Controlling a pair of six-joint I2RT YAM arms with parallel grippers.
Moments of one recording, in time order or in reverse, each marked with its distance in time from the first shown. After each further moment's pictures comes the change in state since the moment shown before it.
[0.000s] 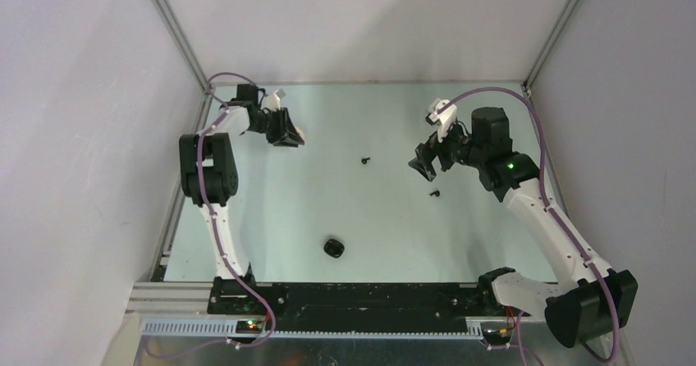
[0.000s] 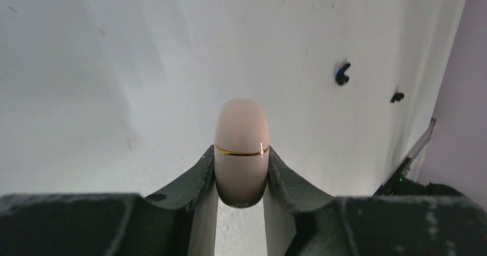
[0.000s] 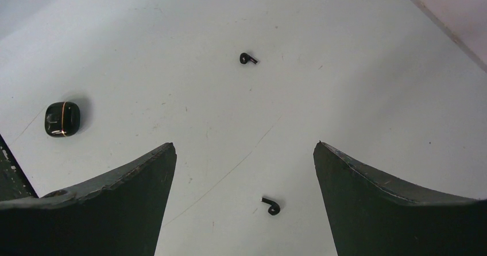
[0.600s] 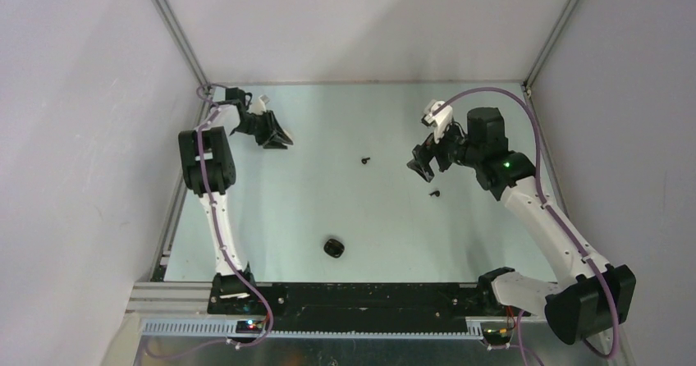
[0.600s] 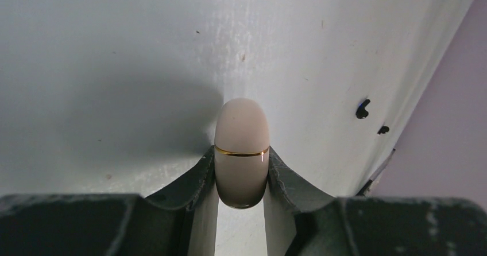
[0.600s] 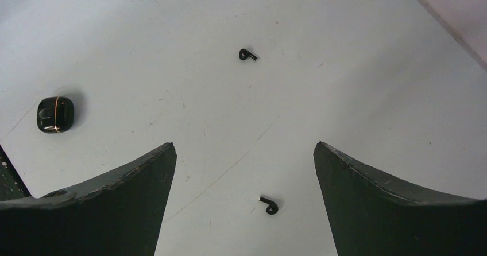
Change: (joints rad) left arm 0.101 0.229 0.246 -0.132 -0.010 -0.082; right arm 0.013 0.017 -0.001 0.000 0.018 -0.016
